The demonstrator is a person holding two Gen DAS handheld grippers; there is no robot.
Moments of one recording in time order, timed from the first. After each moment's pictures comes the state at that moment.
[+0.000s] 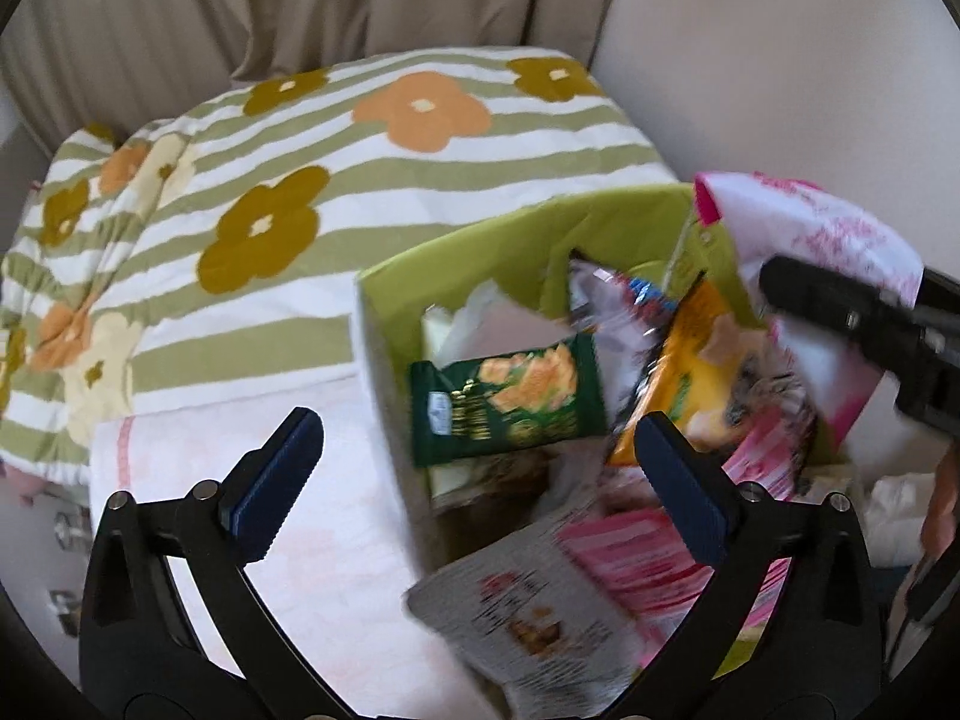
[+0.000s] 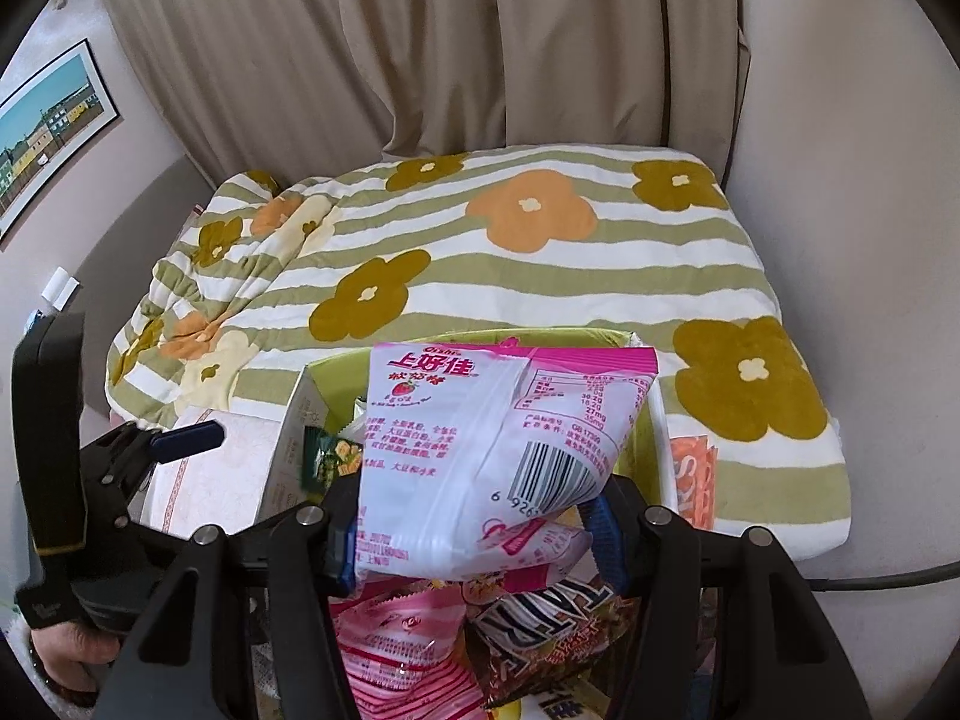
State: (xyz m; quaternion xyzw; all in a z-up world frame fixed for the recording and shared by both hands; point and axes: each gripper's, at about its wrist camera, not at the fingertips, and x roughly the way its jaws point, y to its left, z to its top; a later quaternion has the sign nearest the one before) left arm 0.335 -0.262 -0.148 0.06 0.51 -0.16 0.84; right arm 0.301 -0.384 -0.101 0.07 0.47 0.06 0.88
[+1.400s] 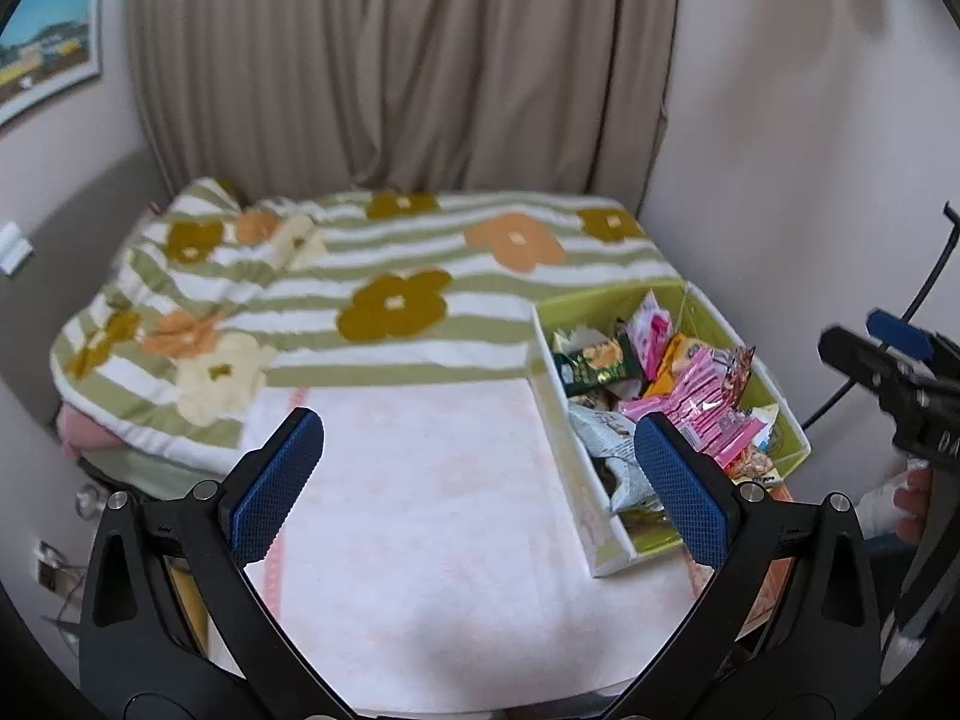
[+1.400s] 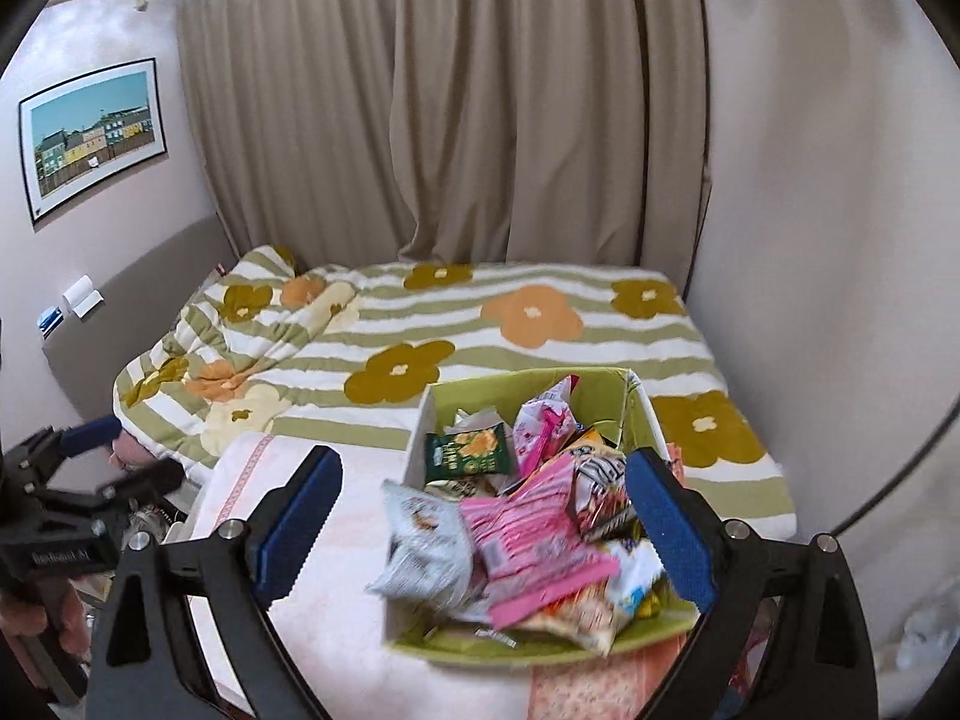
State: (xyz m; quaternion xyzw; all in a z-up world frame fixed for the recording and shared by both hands) left arm 0.120 -0.101 -0.015 0.01 0.34 -0.09 0.94; right arm 0.113 -0.279 -0.001 0.02 0.32 0.01 0.95
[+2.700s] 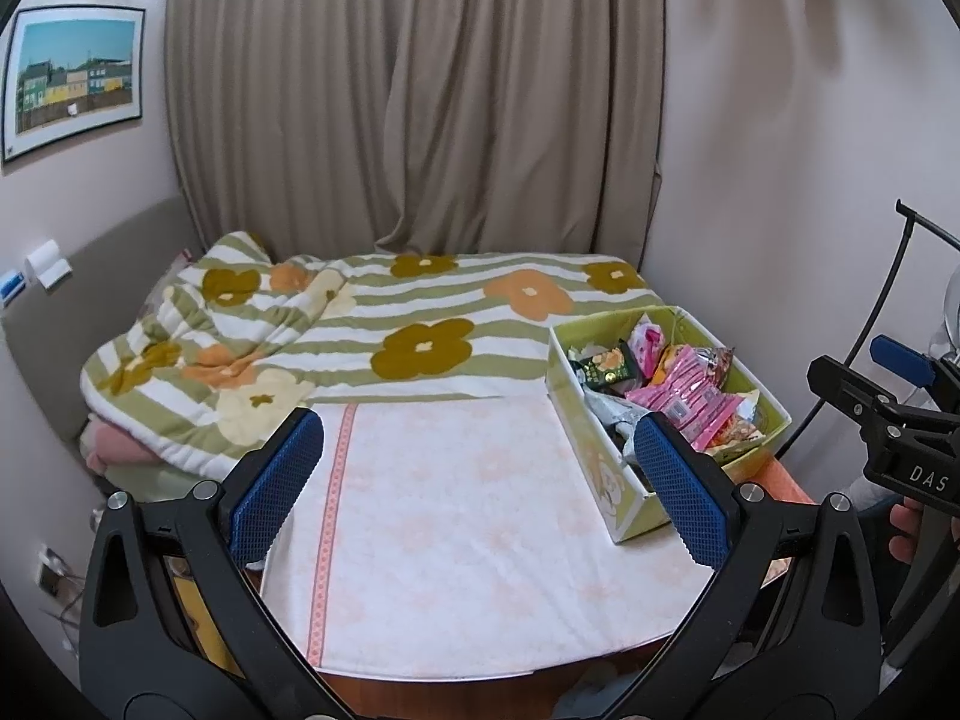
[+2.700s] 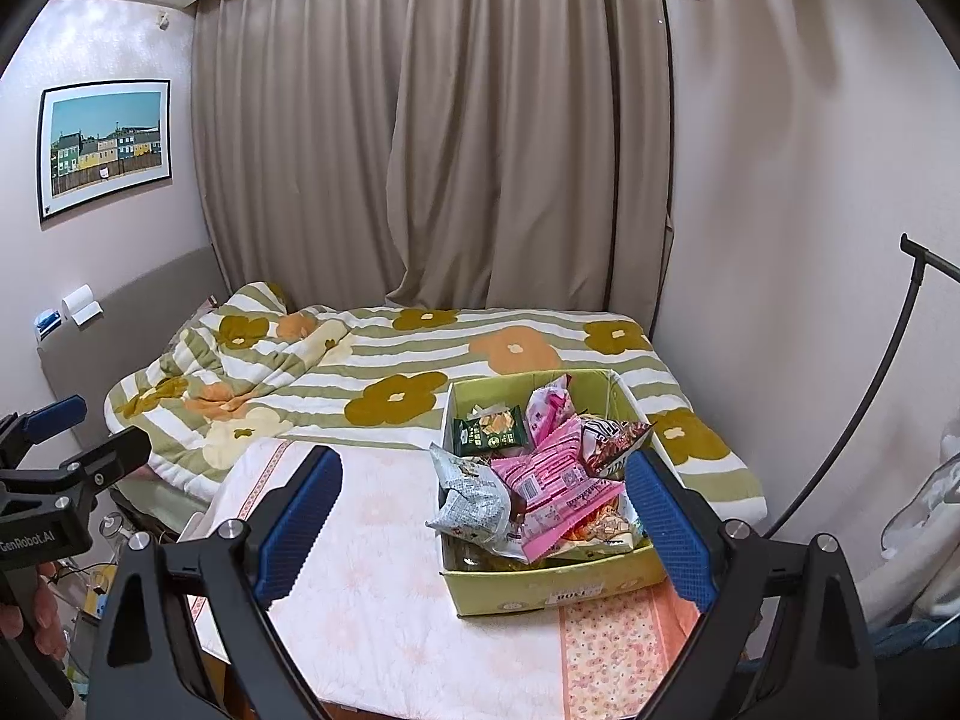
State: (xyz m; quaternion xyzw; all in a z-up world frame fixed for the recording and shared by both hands) left arm 0.015 -0.054 -0.008 0.01 0.26 -0.09 0.96; right arm 0.004 -0.218 -0.004 0.00 0.25 -0.03 0.97
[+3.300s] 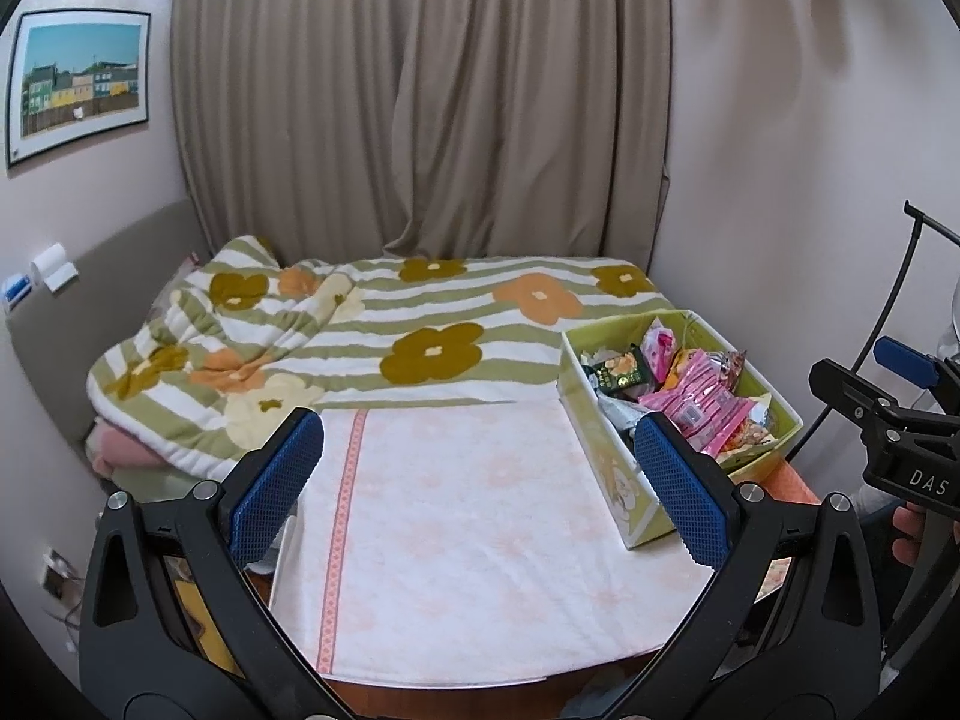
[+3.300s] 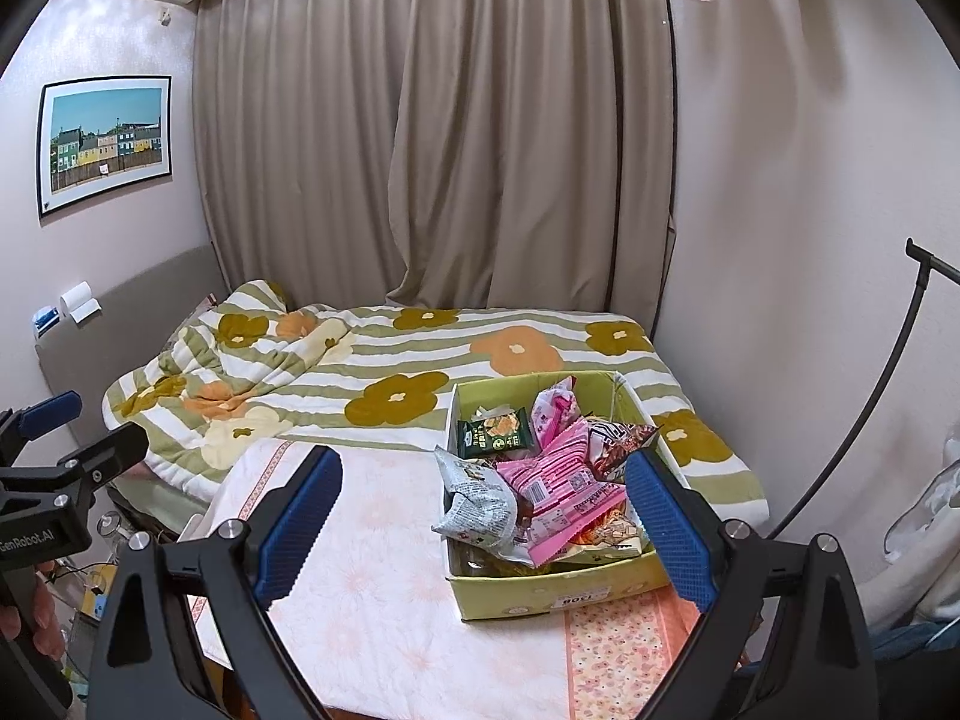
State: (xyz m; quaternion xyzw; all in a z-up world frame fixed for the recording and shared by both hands) left arm 0.020 -0.051 -0.008 0.02 0.25 -0.08 0.96; right arm 0.007 -0.216 -0.002 0.00 0.25 -0.03 0.97
